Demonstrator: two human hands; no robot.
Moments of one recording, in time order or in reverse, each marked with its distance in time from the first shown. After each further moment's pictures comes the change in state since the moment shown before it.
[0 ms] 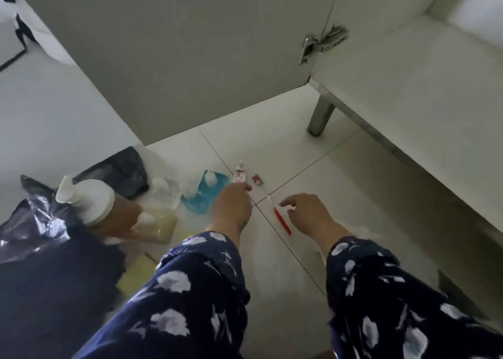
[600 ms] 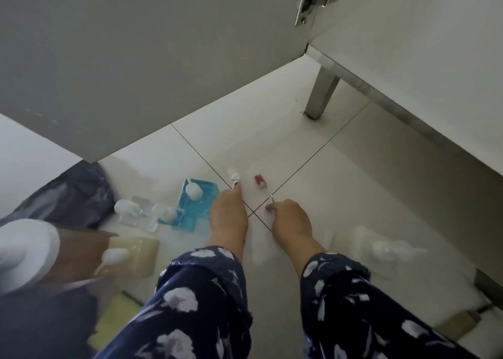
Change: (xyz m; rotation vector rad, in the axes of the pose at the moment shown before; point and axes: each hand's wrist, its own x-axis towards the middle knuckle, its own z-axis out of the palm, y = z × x) left_hand 0.068 -0.022 0.052 0.262 0.033 0.034; right_hand 0.064 -0.008 0.071 0.043 0.039 0.159
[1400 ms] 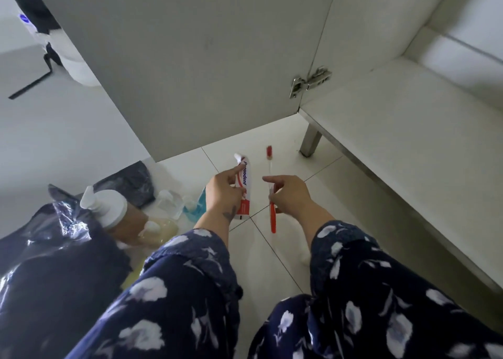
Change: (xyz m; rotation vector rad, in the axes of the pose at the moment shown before) left_hand -0.091 0.040 -0.141 -0.926 0.154 -0.249; right_hand -0.081 -0.040 -0.134 0.399 0.046 -0.205
